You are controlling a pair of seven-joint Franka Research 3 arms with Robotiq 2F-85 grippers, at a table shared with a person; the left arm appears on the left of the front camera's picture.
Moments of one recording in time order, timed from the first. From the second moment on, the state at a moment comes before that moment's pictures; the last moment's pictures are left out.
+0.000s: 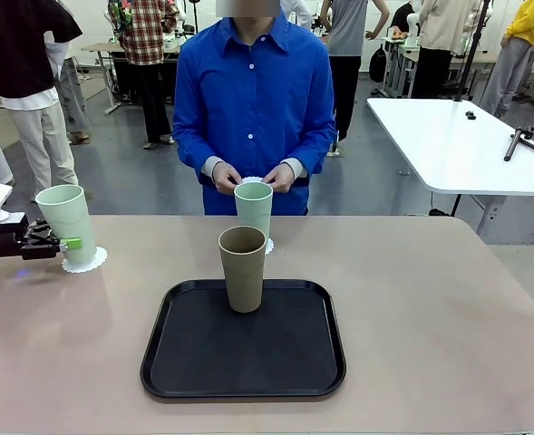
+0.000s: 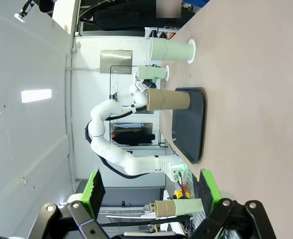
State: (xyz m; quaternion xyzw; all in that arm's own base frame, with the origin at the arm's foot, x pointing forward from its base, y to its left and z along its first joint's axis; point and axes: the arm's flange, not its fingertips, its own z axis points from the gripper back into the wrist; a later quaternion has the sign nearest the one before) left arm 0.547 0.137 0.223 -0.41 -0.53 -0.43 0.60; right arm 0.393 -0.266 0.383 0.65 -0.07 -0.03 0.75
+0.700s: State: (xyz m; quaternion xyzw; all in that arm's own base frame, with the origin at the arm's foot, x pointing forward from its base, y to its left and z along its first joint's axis) left arm 0.548 0.133 0.210 -0.42 -0.52 -0.43 0.61; right arm 0.393 -0.266 0.383 0.65 -0.07 -0.03 0.75
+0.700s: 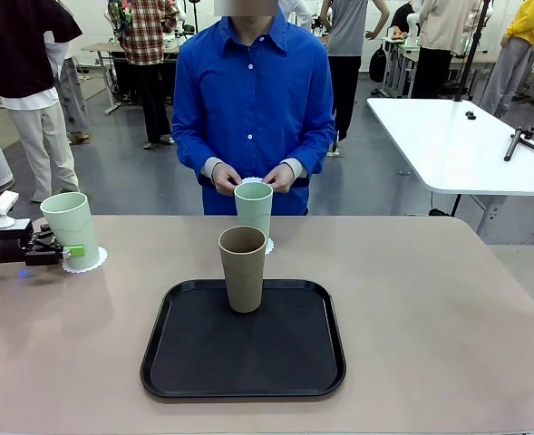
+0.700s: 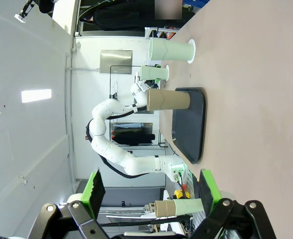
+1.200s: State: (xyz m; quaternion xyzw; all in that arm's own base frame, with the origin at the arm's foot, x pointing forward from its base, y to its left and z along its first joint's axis) left arm 0.549 0.134 0.210 -0.42 -0.51 -0.44 0.61; right arm 0.393 -0.266 0.383 0.65 -0.07 -0.03 0.75
